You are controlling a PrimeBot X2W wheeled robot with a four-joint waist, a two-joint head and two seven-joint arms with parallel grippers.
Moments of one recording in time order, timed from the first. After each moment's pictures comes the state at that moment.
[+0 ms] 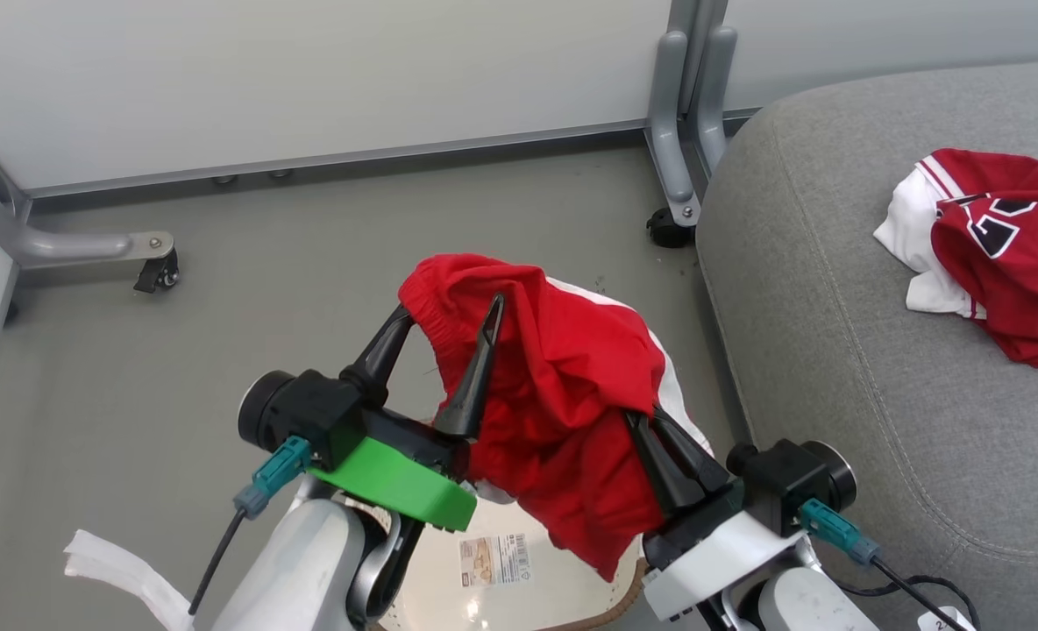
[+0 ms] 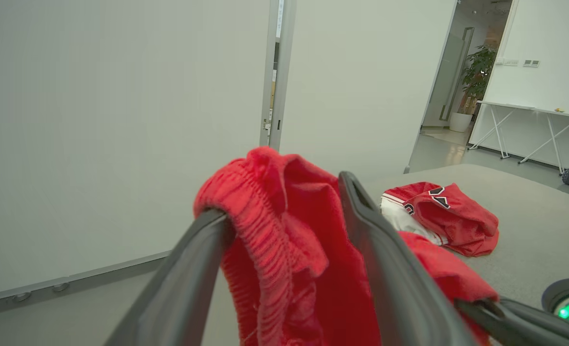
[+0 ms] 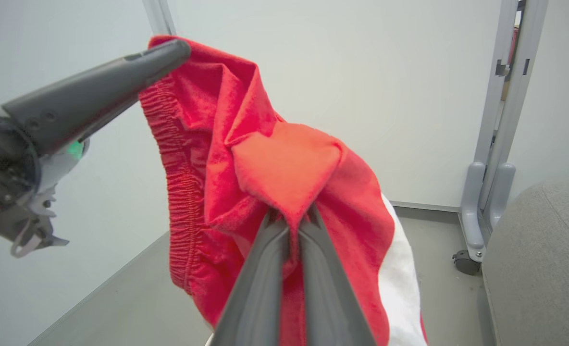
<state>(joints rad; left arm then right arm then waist) -0.32 0.11 -0.49 0.17 -0.41 -0.12 -0.26 -0.13 -0.06 0.42 0.14 0.21 0.13 -0.26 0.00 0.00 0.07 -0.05</state>
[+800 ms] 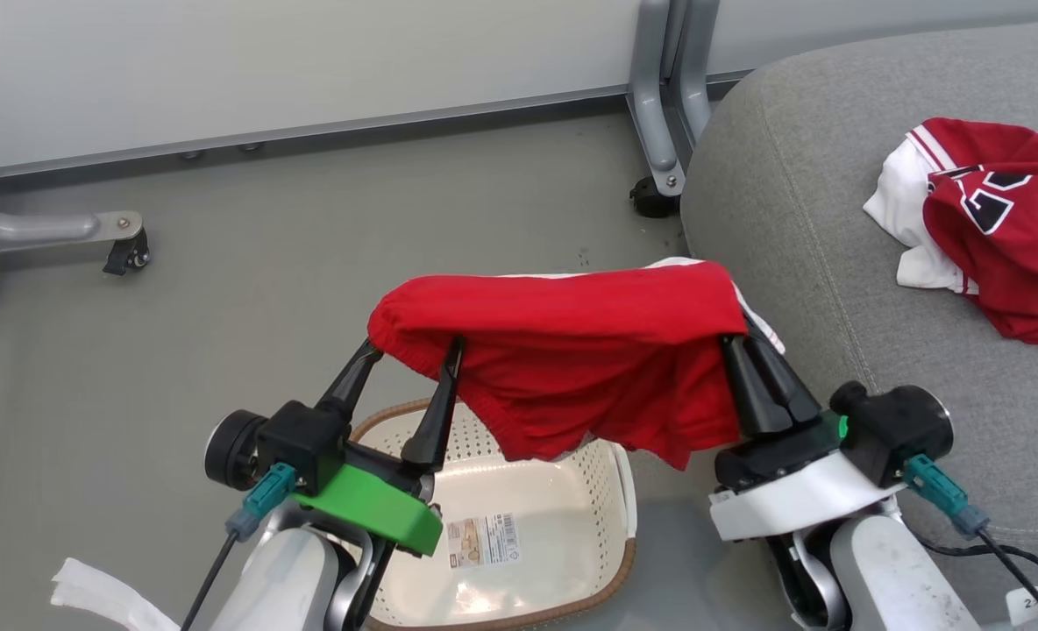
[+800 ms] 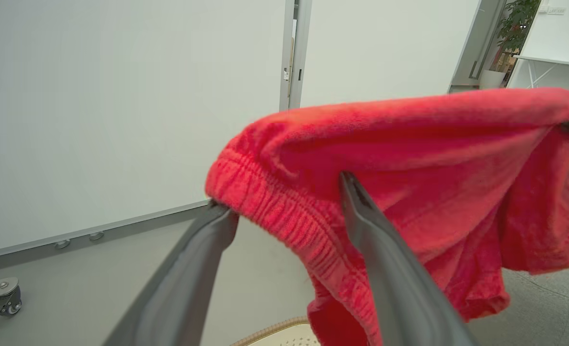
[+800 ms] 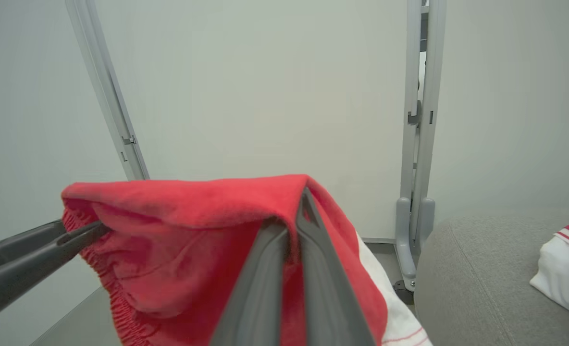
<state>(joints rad) -0.26 0.12 -0.41 0.24 -0.31 -0.13 -0.26 -0.14 -0.05 0.24 0.02 0.16 0.13 -0.26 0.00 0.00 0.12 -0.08</state>
